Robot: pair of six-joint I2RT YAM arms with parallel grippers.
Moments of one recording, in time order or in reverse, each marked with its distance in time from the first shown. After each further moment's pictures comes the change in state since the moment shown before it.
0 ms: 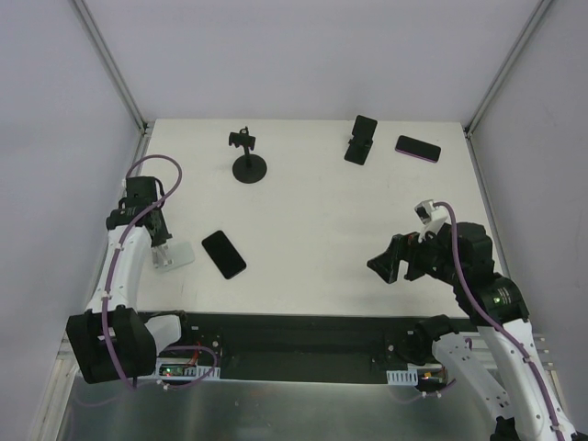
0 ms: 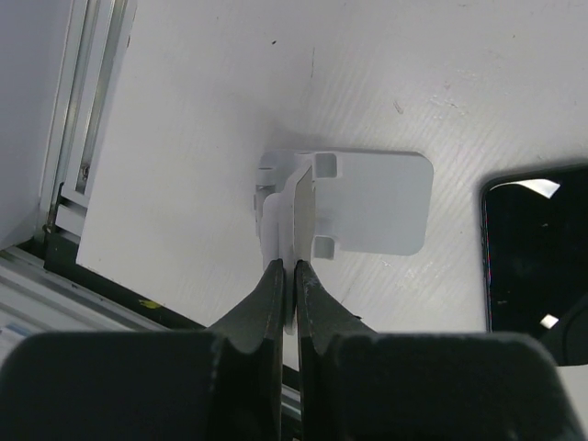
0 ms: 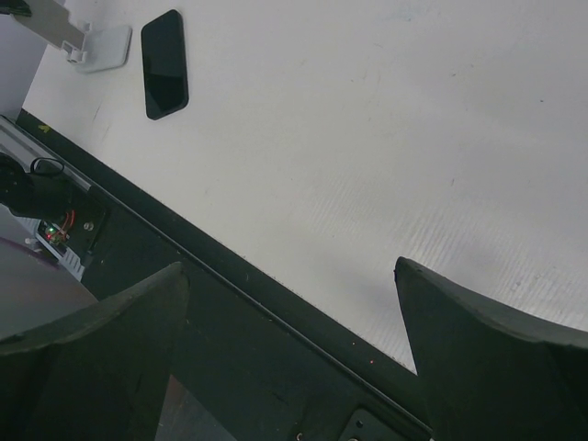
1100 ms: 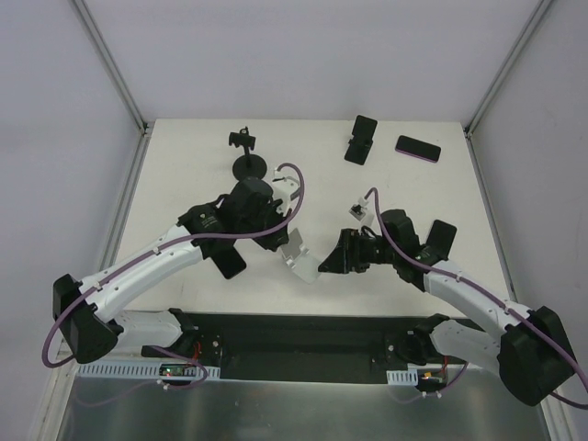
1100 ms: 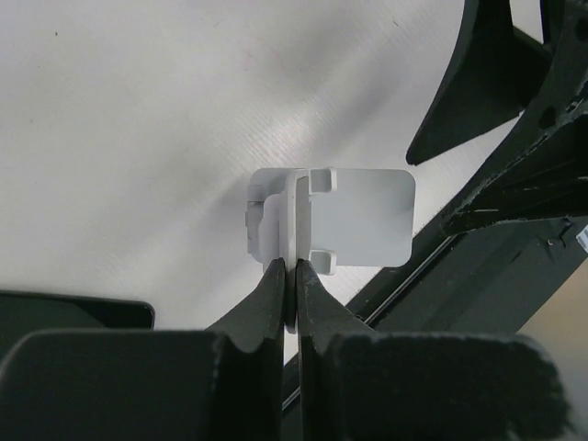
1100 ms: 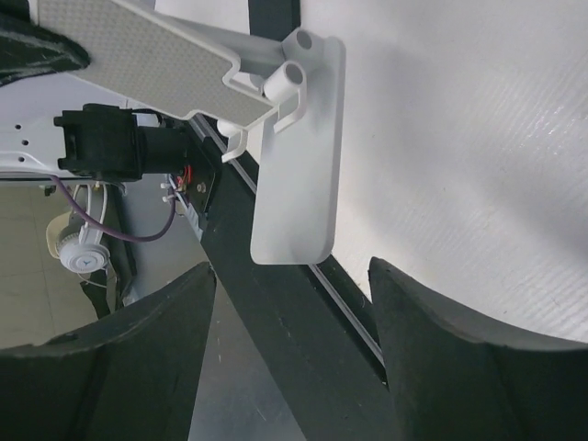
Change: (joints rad) left arm -0.985 0.089 0.242 0.162 0.343 -0.061; right arm 0.240 0.504 -0.278 0.728 -0.251 0.383
